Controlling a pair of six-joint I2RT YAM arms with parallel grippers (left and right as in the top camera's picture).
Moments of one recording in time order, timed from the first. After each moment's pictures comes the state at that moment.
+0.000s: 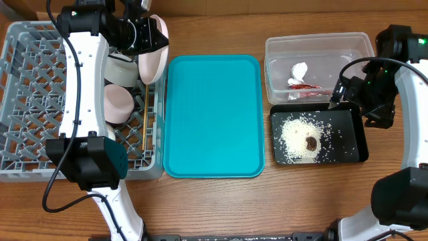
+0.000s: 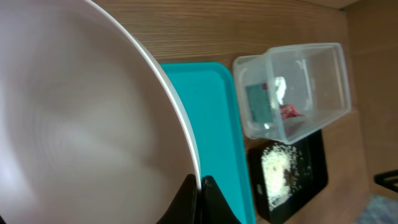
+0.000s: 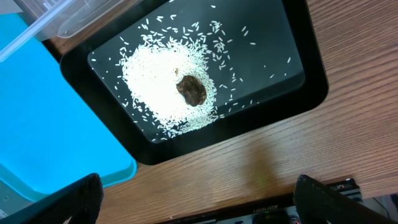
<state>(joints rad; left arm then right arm) 0.04 2.09 2.25 -1.26 0.65 -0.07 -0.15 1.77 1.77 -1.64 -0.12 0.30</state>
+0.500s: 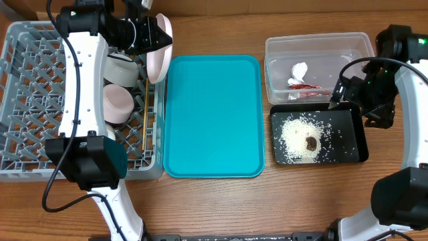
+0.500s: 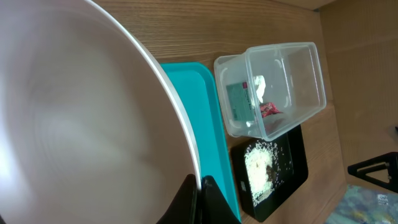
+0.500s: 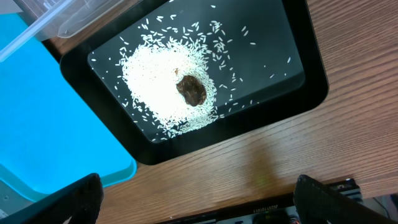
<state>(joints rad) 0.05 2.09 2.25 -1.26 0.72 -0.07 -0.15 1.77 1.77 -1.64 -0.12 0.31</state>
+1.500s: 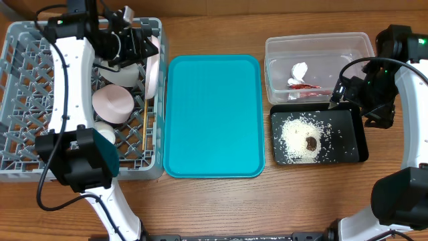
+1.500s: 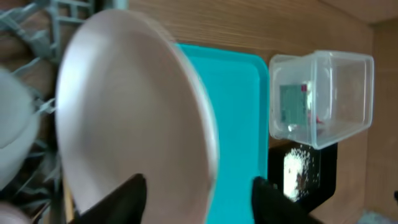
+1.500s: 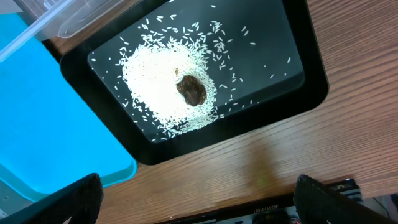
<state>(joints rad) 0.16 2.09 2.12 -1.25 0.63 -0.07 -0.15 1.77 1.77 -1.64 -0.12 0.30</state>
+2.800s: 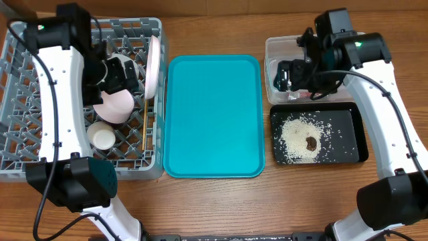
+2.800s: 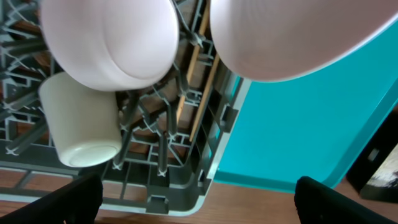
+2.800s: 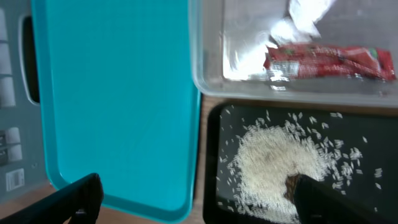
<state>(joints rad) 0.13 1.93 2.09 -1.69 0.14 -0.18 0.16 1.77 1.77 -1.30 -0.24 0.16</state>
